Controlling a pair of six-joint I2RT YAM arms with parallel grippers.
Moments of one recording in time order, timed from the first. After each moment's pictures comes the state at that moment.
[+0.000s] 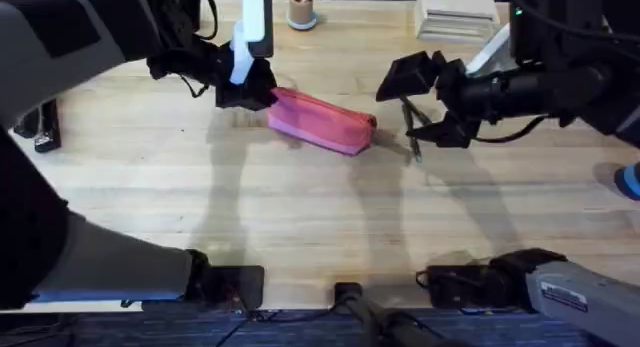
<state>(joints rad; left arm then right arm) 0.00 1.65 1.11 -0.70 0.63 1.49 0.20 1.23 0.88 -0.67 -0.50 0.79</state>
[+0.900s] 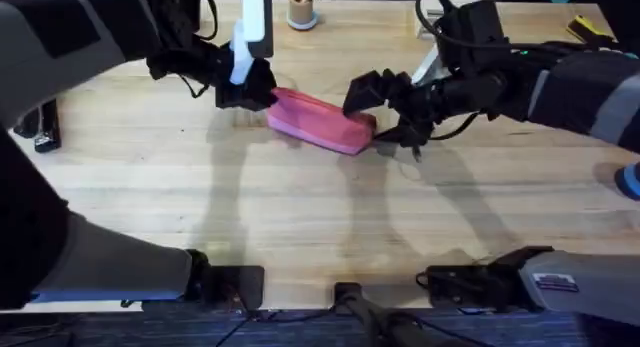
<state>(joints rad) 0.00 1.65 1.11 -0.70 0.63 1.49 0.33 1.47 0.88 -0.46 -0.48 0.81</state>
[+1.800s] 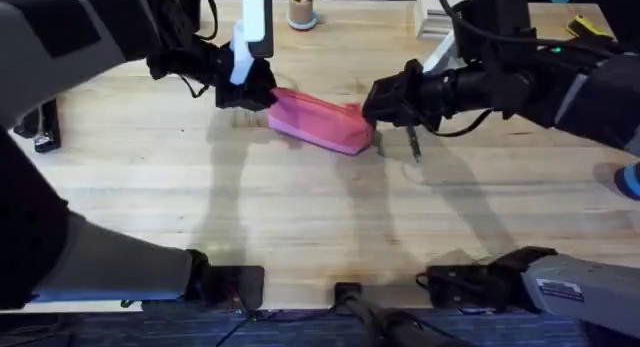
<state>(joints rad) 0.00 1.65 1.11 -0.70 0.63 1.49 0.34 1.38 0.89 -0.46 -0.44 0.82</state>
